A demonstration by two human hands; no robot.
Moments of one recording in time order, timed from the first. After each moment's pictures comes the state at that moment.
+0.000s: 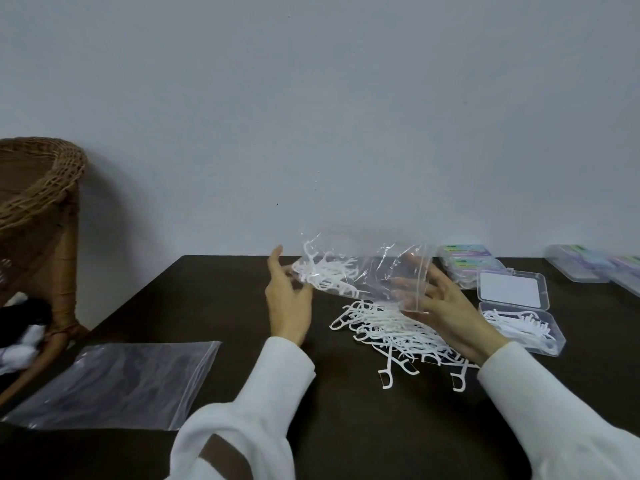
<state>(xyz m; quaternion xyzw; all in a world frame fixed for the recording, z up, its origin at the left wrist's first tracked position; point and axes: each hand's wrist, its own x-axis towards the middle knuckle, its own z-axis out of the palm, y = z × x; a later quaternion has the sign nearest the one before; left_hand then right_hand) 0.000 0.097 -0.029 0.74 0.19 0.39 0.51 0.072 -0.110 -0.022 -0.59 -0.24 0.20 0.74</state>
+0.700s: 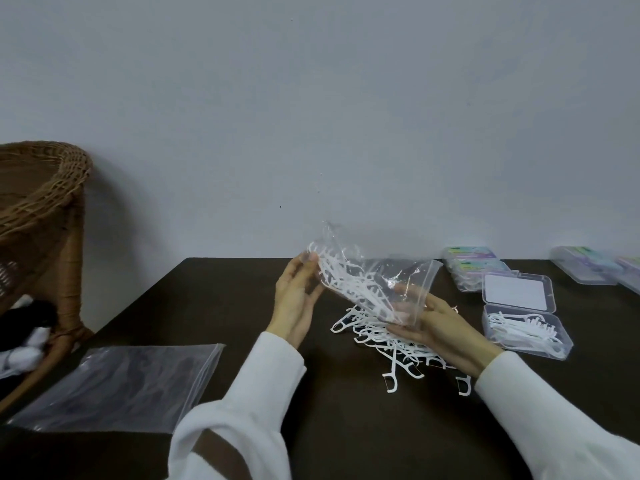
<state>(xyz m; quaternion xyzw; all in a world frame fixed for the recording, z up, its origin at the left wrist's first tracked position) 0.009 0.100 -0.016 0.44 0.06 0.25 0.86 0.067 -0.099 -0.035 -0.55 -0.16 0.30 0.76</state>
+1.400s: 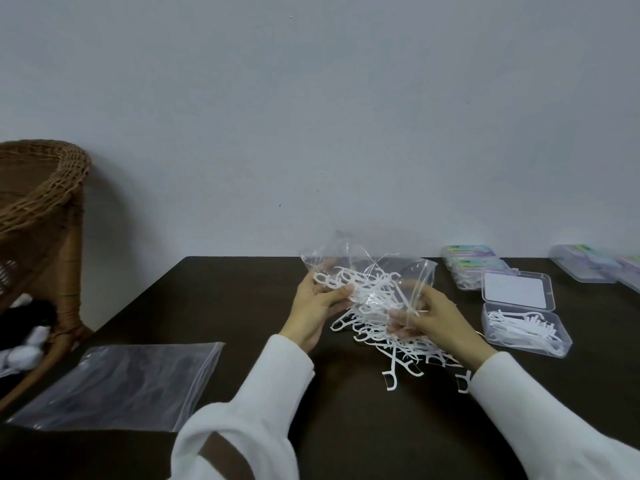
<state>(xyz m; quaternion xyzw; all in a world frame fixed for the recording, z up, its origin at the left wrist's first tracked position) 0.005 0.085 -0.025 0.57 0.06 0.16 0.80 0.062 -0.099 -0.032 -0.73 -0.25 0.14 0.63</state>
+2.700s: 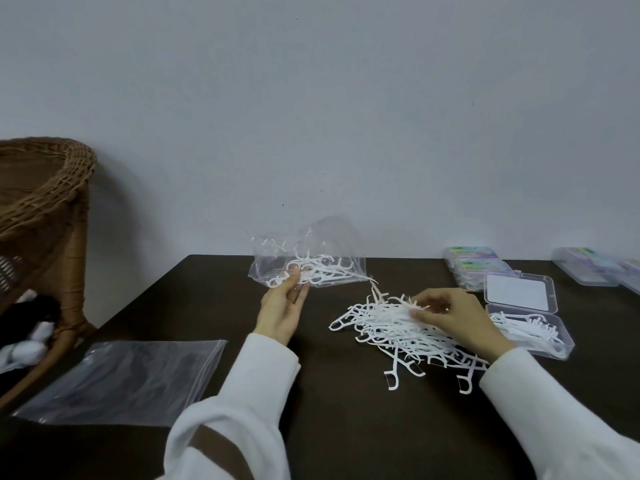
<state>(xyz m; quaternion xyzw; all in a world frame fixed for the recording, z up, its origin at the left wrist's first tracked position) 0.006 0.126 -0.029 0.31 0.17 0.24 0.90 0.081 -0.123 -0.032 -0.85 -0.29 -0.01 0.43</state>
